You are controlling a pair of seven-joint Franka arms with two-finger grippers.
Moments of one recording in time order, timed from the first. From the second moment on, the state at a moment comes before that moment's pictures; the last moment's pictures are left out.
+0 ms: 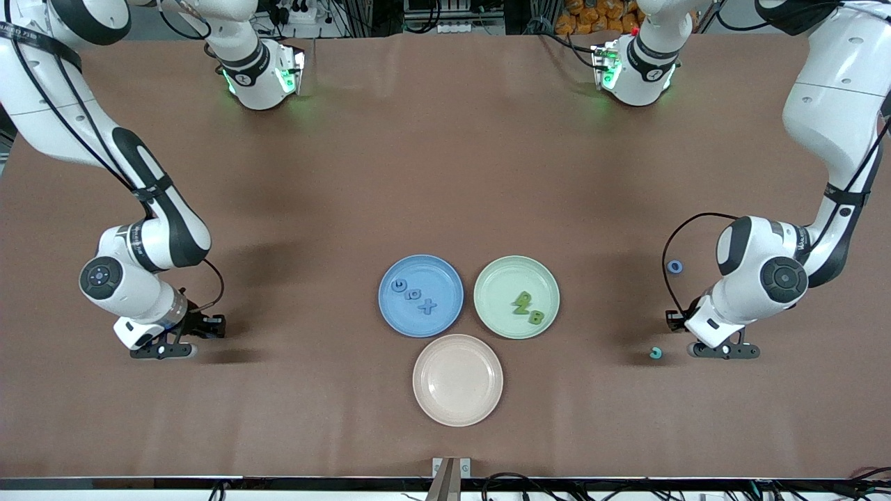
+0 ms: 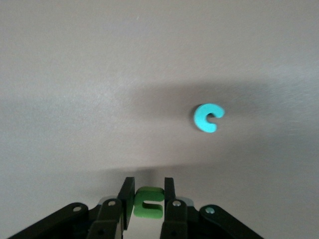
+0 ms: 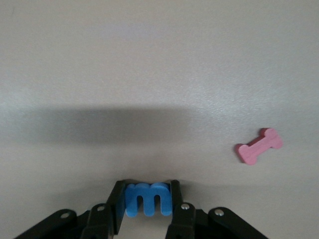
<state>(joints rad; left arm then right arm) 0.36 0.74 -0.44 -1.67 0.45 2.37 -0.23 -0.40 0.78 0.39 -1.71 -0.42 2.51 0.16</state>
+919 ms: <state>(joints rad) 0.12 0.73 -0.49 -1.51 0.32 2.17 -0.54 -0.14 0.77 0.40 -1.51 -0.17 2.30 0.56</state>
